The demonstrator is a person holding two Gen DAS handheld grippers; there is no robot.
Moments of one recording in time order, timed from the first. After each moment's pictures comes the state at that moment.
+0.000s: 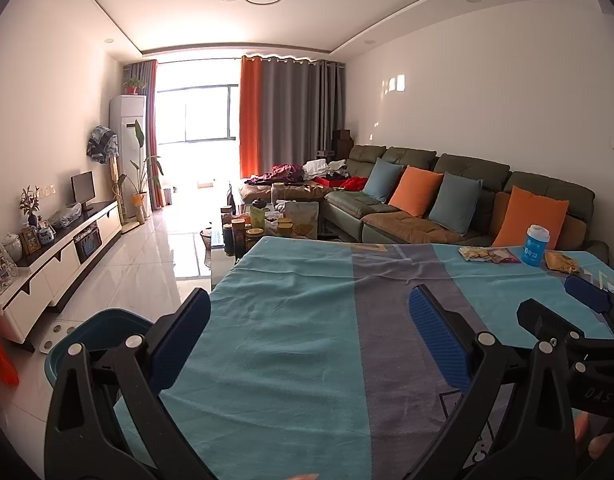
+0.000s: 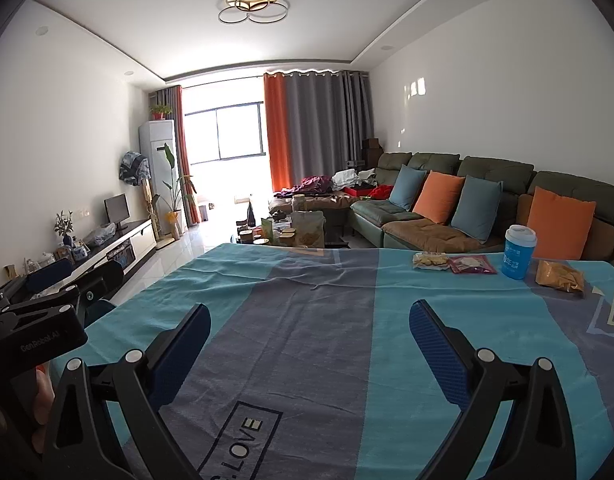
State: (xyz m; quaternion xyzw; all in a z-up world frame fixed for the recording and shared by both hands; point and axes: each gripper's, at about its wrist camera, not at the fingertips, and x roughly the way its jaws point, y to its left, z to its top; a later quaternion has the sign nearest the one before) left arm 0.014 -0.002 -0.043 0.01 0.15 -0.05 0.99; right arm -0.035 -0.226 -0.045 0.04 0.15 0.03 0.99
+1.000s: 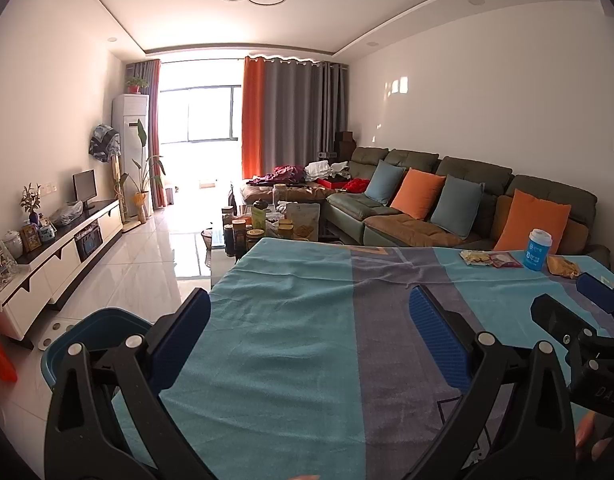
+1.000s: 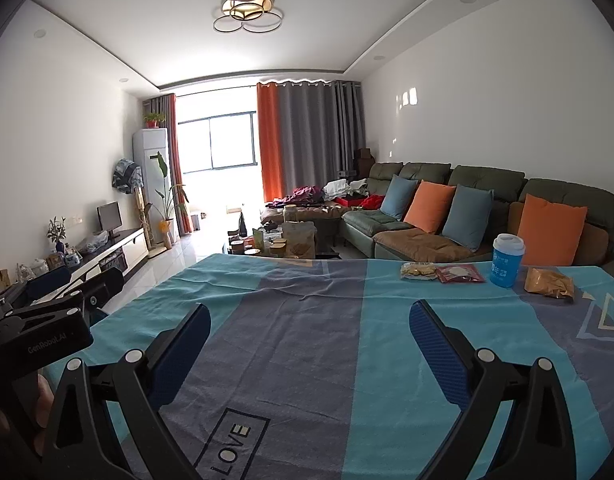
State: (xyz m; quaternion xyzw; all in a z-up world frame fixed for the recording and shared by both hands) left arm 0.017 -0.004 -0.040 0.00 0.15 -0.04 0.99; right arm -0.041 -0.232 -0.036 0.04 0.14 0.01 0.99
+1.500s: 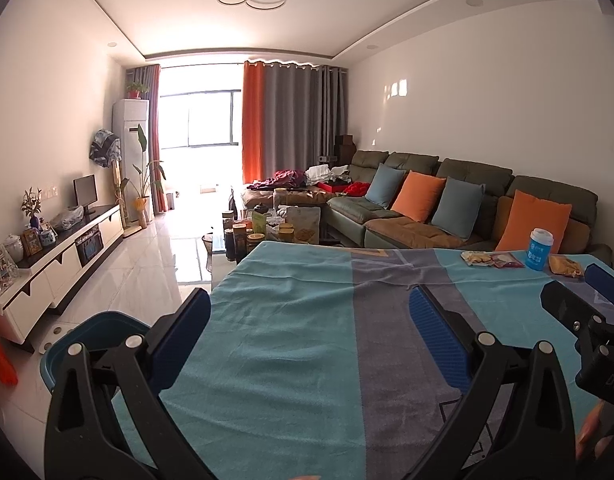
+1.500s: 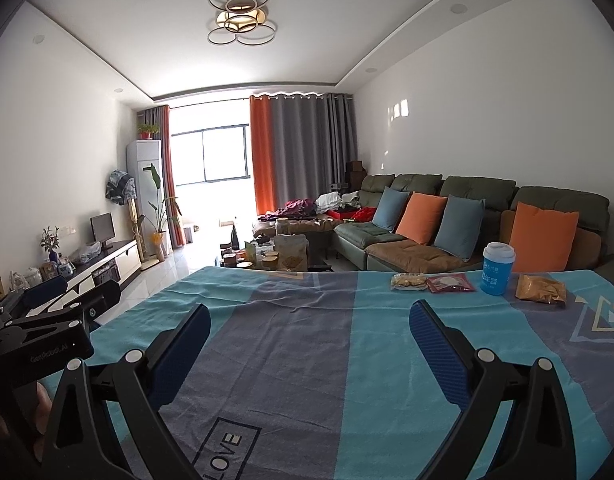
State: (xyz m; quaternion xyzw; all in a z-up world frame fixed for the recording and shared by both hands) left arm 0.020 -0.008 -0.044 0.01 0.14 -0.04 0.99; right arm -0.046 -0.235 -0.037 0.04 0.11 0.00 0.99
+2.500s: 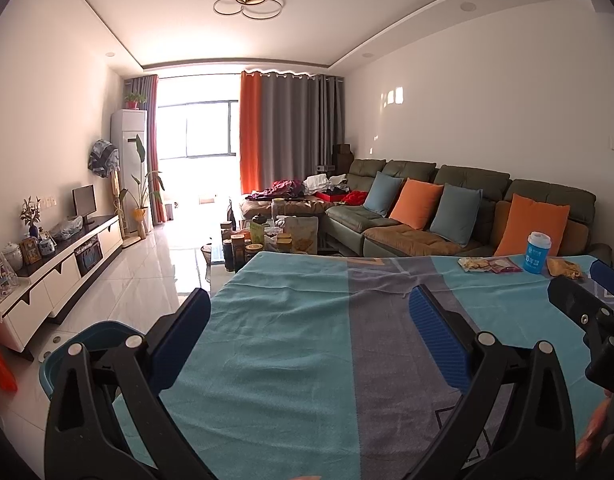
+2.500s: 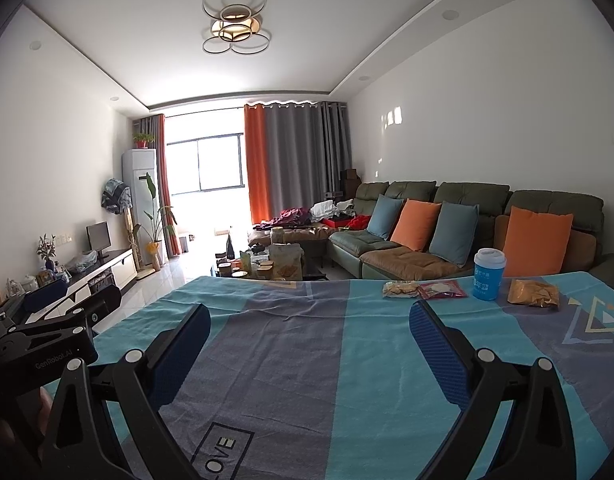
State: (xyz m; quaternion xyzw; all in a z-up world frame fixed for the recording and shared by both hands) left arm 0.018 -0.015 -0.043 0.01 0.12 -0.04 0.99; right arm -0.057 -0.239 -0.033 0.04 0.09 -0.01 0.99
